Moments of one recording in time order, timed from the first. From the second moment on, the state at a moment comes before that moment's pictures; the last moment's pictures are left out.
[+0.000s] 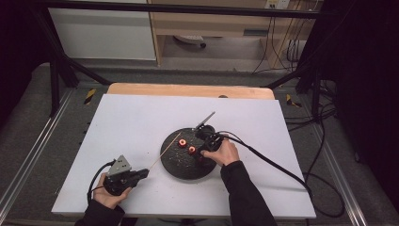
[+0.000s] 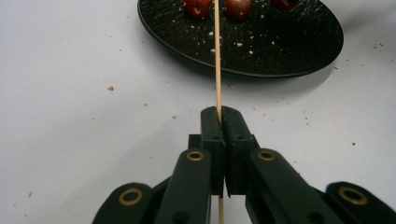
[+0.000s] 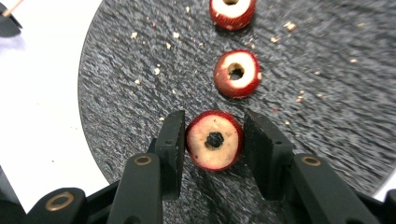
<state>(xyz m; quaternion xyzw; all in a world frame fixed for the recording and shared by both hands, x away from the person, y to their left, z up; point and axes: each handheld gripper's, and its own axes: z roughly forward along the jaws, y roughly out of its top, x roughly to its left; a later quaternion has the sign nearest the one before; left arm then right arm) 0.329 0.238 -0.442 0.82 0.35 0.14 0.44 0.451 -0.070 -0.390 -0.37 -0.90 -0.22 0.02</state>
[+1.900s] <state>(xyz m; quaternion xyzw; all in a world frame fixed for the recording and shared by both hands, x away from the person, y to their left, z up) 0.322 0.227 -0.442 0.81 0.35 0.14 0.46 0.410 -0.105 -0.389 -0.44 -0.71 -0.55 -0.04</state>
